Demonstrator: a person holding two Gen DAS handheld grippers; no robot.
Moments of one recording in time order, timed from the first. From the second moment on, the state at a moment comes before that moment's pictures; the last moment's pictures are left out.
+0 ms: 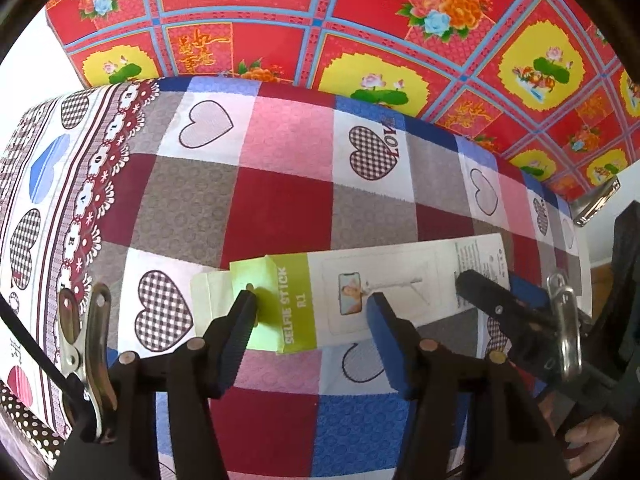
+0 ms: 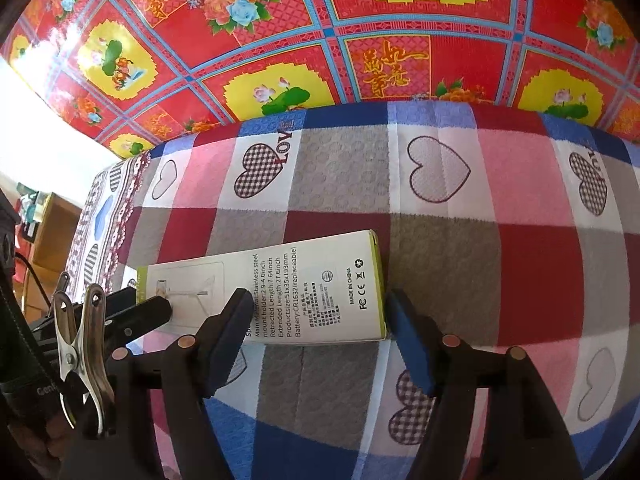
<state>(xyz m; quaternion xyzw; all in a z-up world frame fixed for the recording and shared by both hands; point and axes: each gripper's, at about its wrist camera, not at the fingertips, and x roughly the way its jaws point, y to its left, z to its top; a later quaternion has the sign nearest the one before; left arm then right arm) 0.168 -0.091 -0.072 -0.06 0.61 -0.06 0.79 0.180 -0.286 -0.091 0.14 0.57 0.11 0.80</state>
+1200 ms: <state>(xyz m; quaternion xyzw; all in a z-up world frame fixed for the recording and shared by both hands) 0.135 0.035 -0.024 -0.10 0.57 -0.03 0.82 0.154 -0.166 -0.038 0.15 0.54 0.11 0.82</state>
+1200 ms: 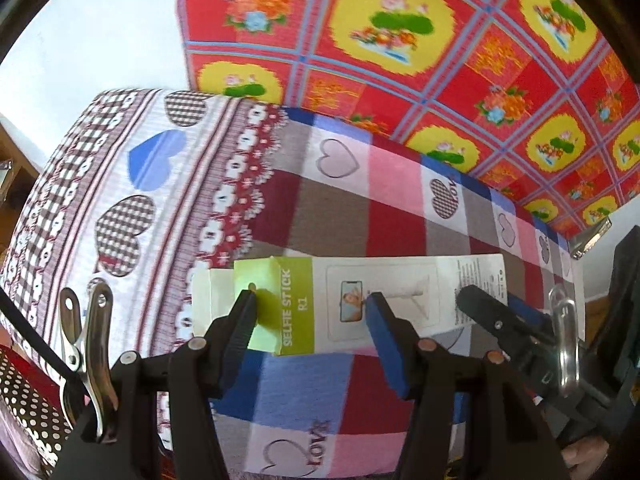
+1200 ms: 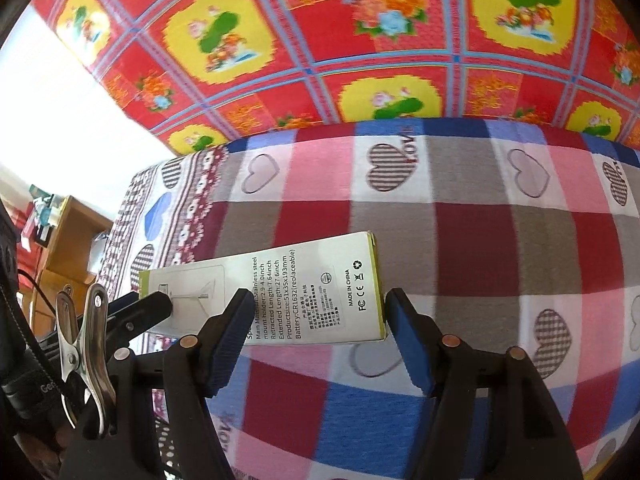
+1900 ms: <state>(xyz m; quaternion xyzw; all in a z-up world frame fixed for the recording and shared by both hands) 0.132 0.138 -0.003 -0.10 0.55 -0.04 0.83 0.150 -0.068 -0.013 0.15 0.53 0.11 0.83</state>
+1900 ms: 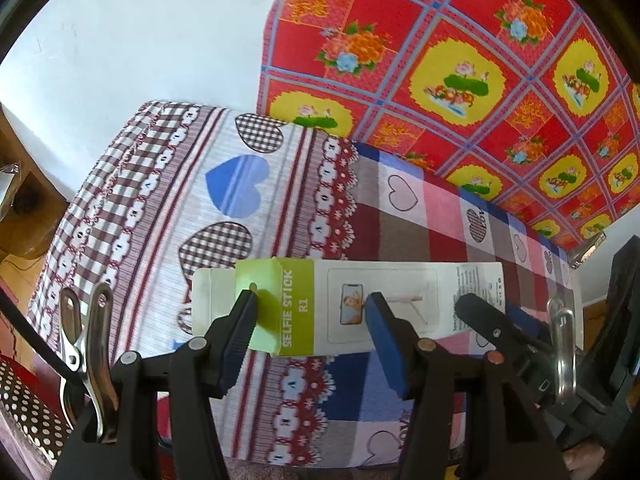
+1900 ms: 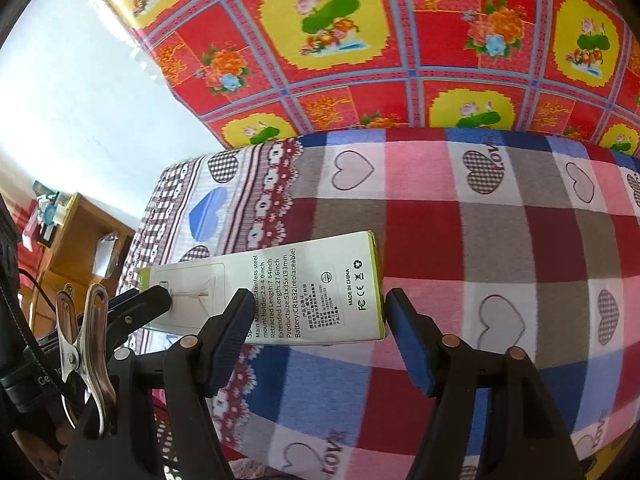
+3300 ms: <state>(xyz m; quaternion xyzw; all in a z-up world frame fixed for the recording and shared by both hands) 0.128 0.187 0.000 -0.12 0.55 -0.01 0.83 0.152 -0.011 -0.012 0.14 0.53 0.13 0.83</state>
